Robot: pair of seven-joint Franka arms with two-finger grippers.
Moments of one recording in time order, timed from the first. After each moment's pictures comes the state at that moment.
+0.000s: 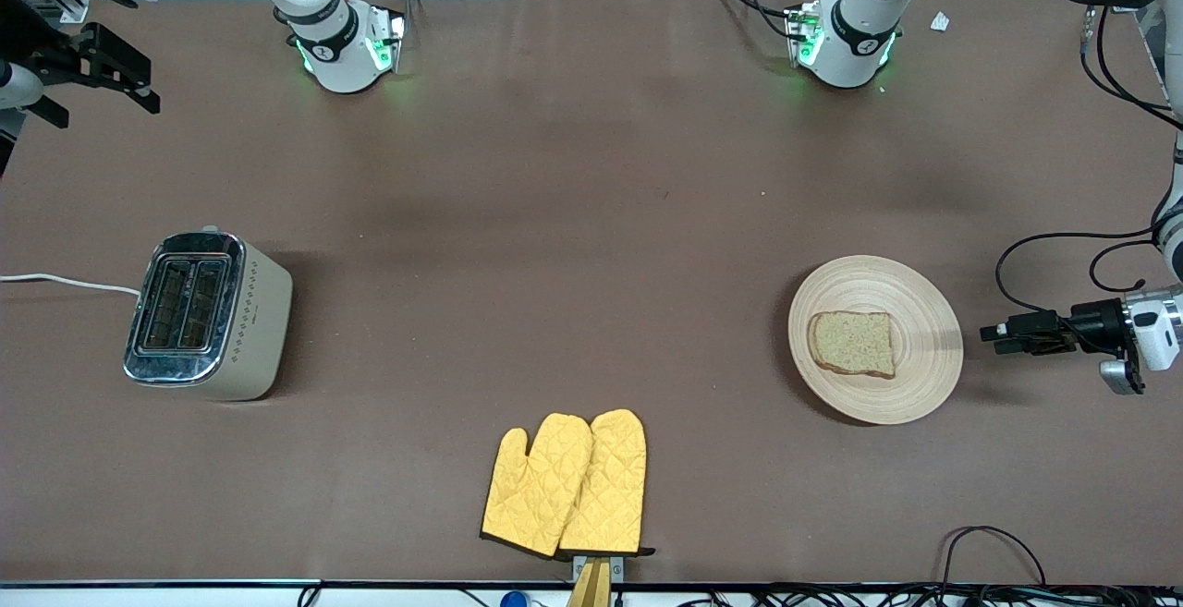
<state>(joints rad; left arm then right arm) 0.56 0.80 -0.18 -1.45 -0.60 1.80 0.81 0.16 -0.09 -0.09 -1.48 0.00 1.35 -0.10</state>
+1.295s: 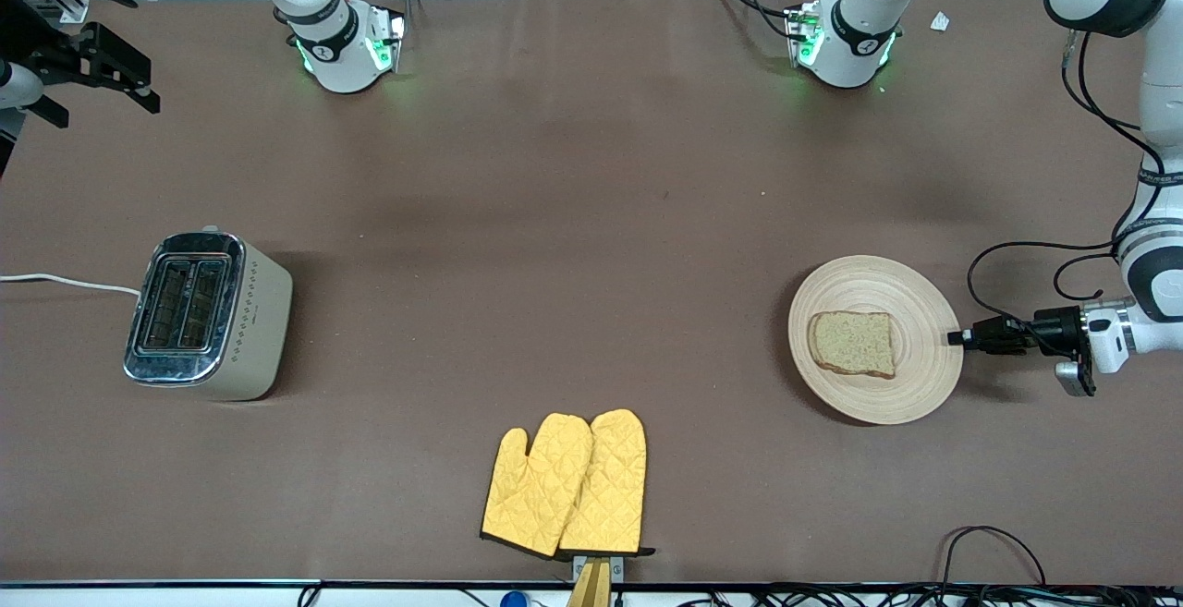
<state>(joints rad) 0.55 0.88 -0.18 -1.44 -0.60 1.82 0.89 0.16 -0.09 -0.09 -1.48 0.00 1.35 -0.10</state>
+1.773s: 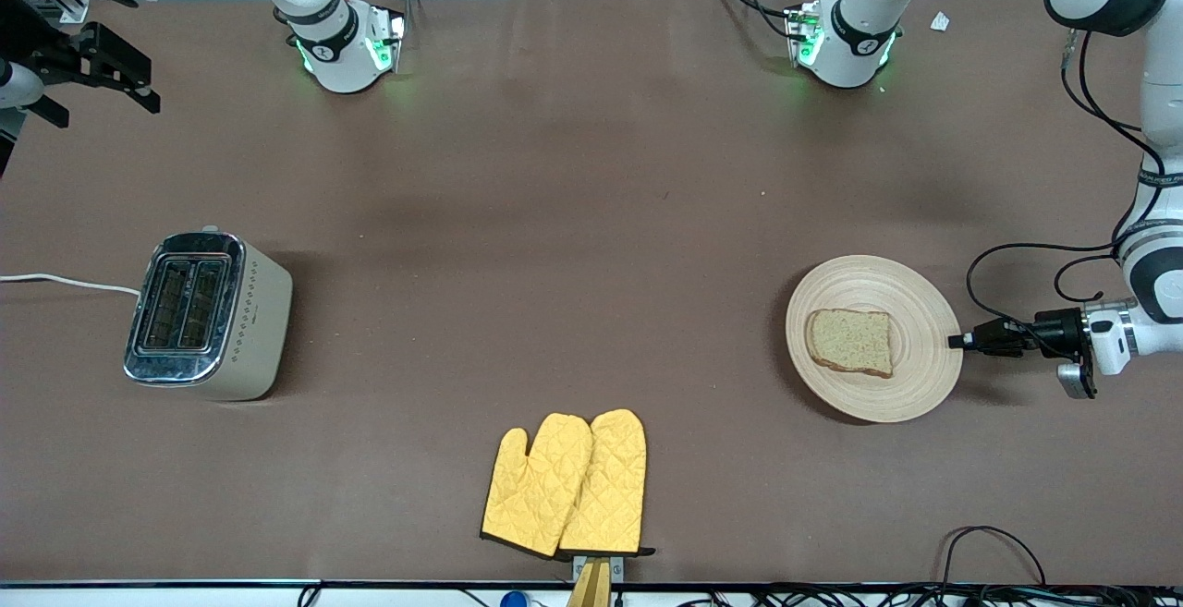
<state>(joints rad) 0.55 0.88 -0.19 -1.43 -0.61 1.81 0.89 0.16 -0.10 -0.09 -1.48 0.00 1.35 -0.10</state>
